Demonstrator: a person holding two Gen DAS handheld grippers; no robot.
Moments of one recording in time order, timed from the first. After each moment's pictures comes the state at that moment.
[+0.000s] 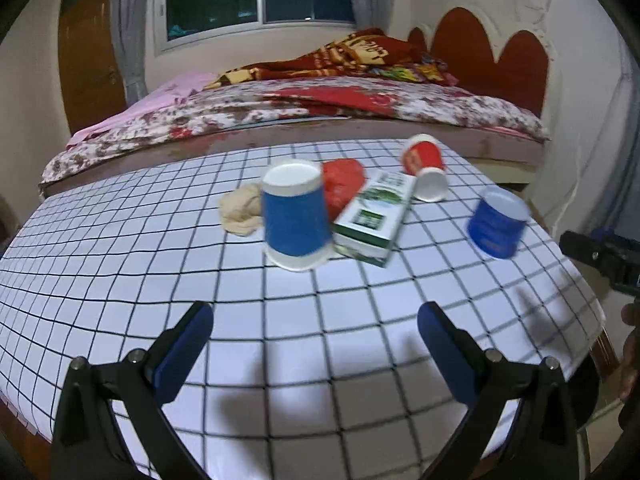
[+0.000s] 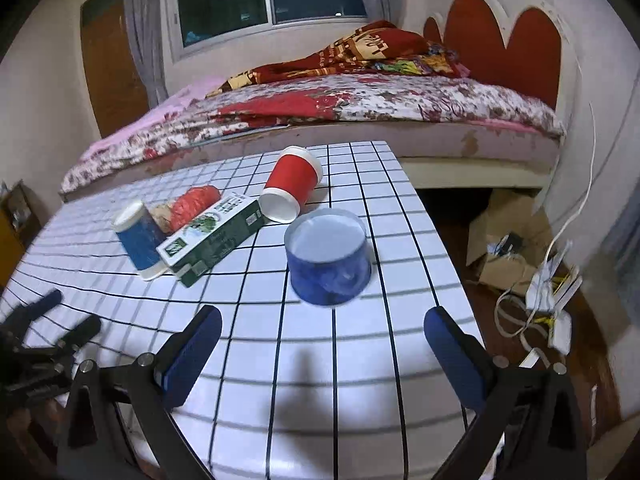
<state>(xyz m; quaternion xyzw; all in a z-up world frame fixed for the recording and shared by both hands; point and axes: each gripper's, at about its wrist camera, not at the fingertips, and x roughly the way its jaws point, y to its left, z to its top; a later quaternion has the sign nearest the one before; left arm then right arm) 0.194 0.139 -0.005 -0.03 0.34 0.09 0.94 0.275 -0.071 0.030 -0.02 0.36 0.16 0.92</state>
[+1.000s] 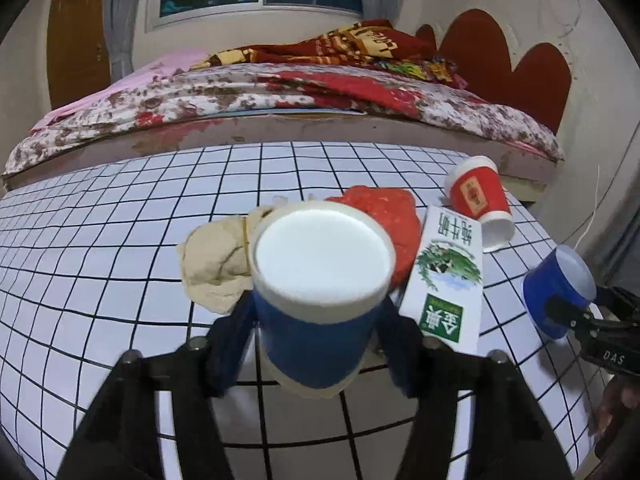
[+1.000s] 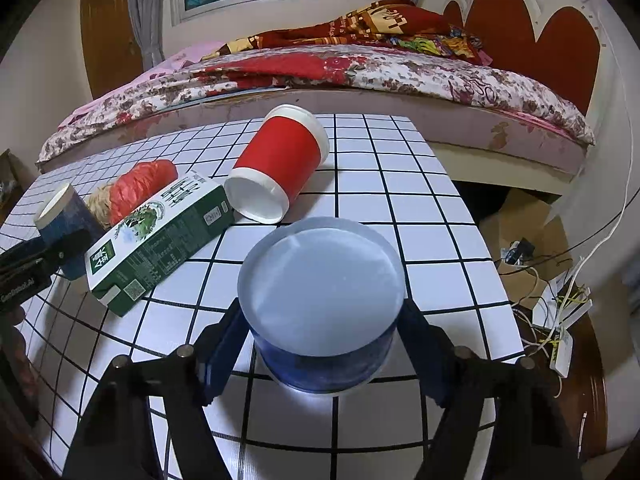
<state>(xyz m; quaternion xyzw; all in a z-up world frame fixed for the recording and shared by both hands) 0.295 0.182 -0.026 -0.06 0.35 0.06 0.93 0.355 -0.036 -0.017 -0.06 0.40 0.16 0.90</state>
